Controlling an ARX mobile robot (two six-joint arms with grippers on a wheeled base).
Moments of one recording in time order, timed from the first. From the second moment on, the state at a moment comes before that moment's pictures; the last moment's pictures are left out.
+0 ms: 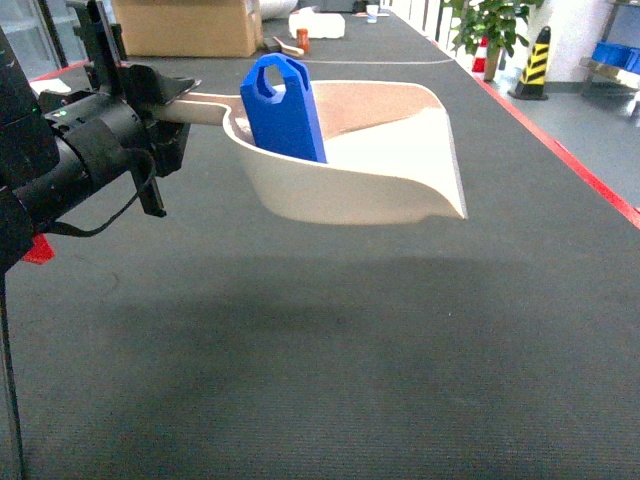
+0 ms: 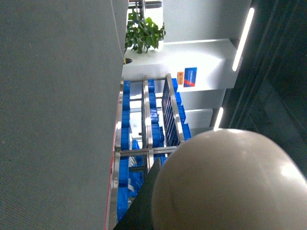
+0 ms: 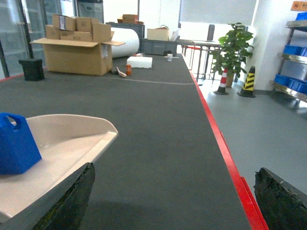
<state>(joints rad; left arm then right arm) -0.14 2.13 1.01 1.28 0.18 -1.54 0.29 0.80 0.30 0.58 0.25 -0.05</state>
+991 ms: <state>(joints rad) -0.14 2.13 1.01 1.28 0.18 -1.54 0.29 0.80 0.31 0.58 0.23 -0.03</state>
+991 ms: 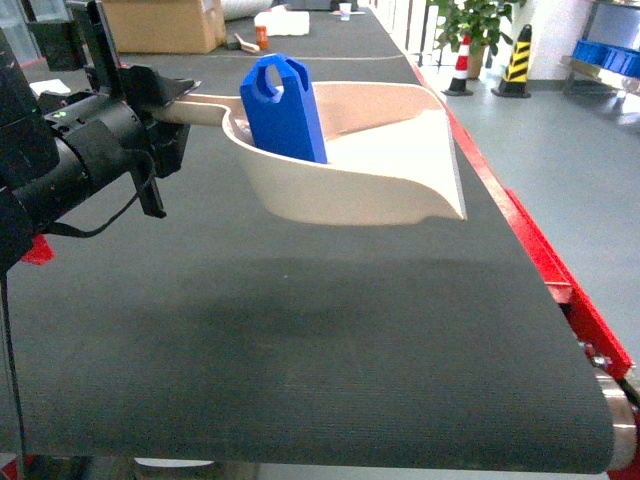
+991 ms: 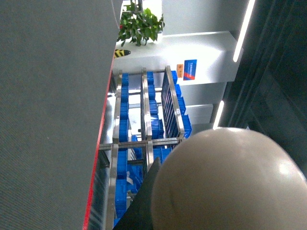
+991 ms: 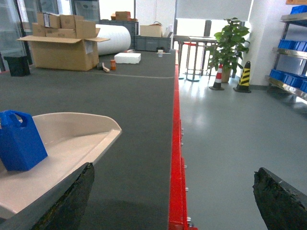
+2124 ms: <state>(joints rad) -0.14 2.13 1.01 1.28 0.18 -1.55 0.29 0.80 0.31 0.58 0.23 -0.03</state>
